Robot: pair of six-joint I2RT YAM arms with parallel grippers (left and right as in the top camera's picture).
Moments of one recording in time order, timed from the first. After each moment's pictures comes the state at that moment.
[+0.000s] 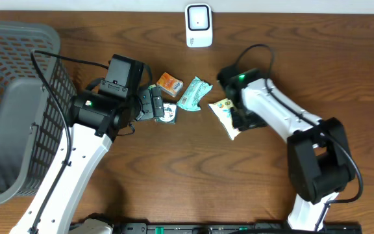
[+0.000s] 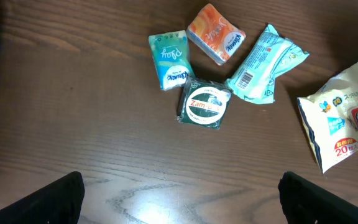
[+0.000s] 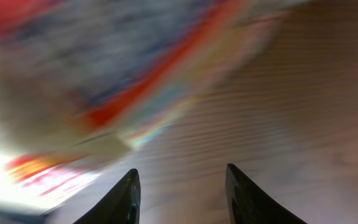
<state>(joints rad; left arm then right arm) -0.34 1.36 1.34 -1.07 -0.06 -0.46 0.43 1.96 1.40 -1.16 0.31 0.39</state>
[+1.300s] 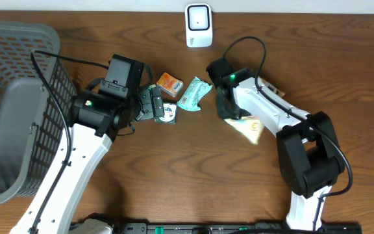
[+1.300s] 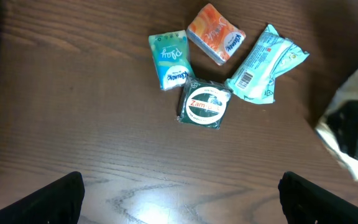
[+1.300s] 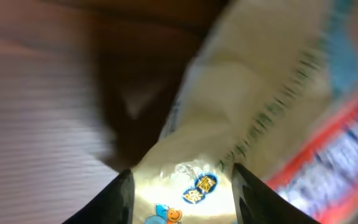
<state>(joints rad) -0.34 1.36 1.34 -1.07 -0.06 -0.46 0.48 2.02 1.45 -0.96 0.29 0.44</state>
